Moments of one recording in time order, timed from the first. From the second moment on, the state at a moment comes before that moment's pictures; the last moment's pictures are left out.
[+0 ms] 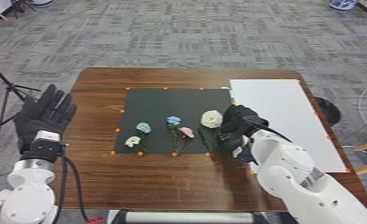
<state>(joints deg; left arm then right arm) 118.8 -55.5 -97.2 -115.9 7.2 11.6 21.2 -85.9 -52.9 59.7 -113.5 -121.1 -9.4 33.3</state>
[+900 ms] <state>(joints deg) 118.8 -55.4 -97.0 -115.8 7.3 11.6 21.2 -88.1 -52.5 64.5 -115.6 -113.9 9.3 32.1</state>
